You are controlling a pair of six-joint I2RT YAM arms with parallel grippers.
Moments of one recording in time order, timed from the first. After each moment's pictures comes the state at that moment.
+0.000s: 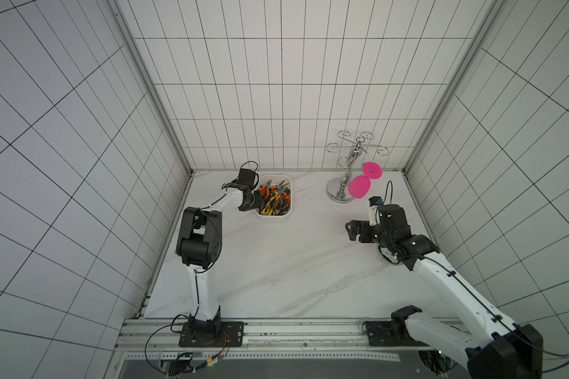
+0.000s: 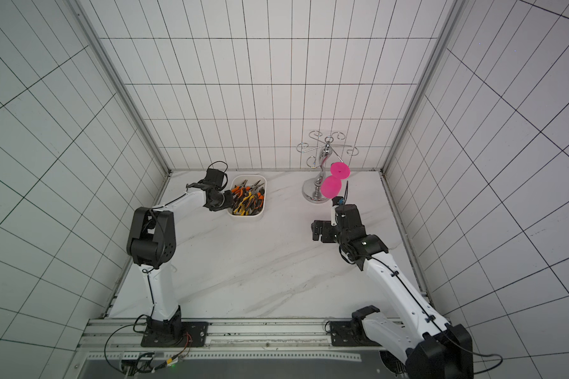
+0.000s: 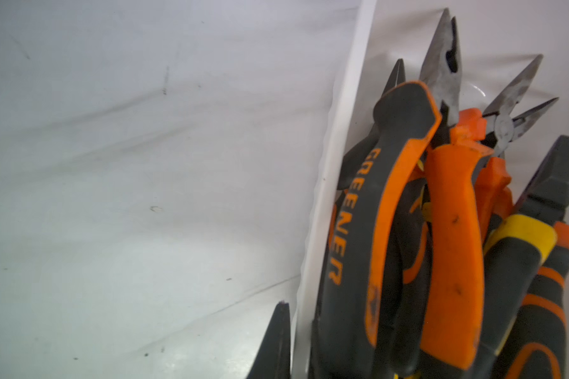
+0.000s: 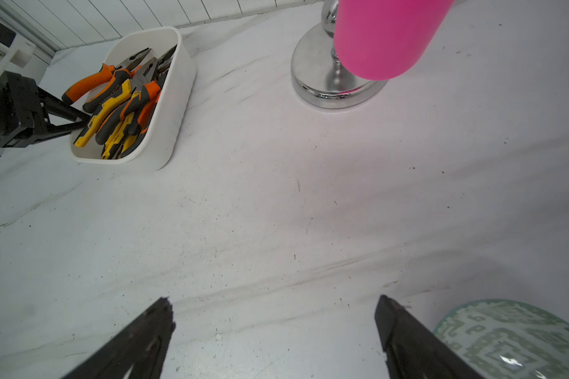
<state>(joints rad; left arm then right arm) -0.17 2.04 1.53 -0.56 0.04 -0.42 0.47 1.05 0.83 -0.50 -0.03 0.29</state>
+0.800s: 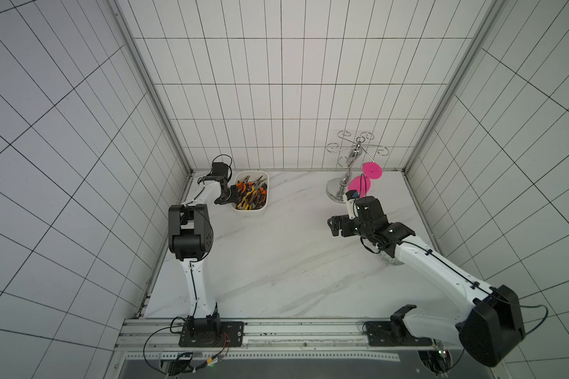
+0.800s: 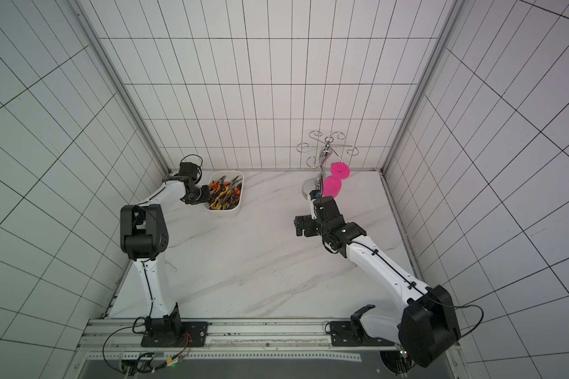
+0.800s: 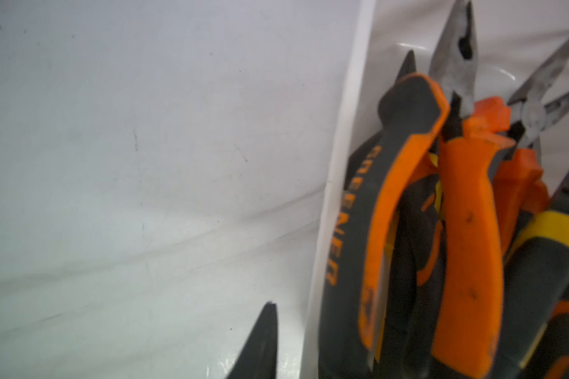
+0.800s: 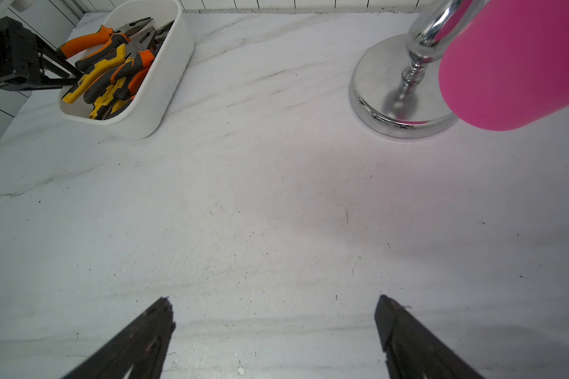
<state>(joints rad) 0.03 2.13 1.69 -0.66 0.02 -0.18 0.60 1.24 0.95 -0.42 0.02 0.25</state>
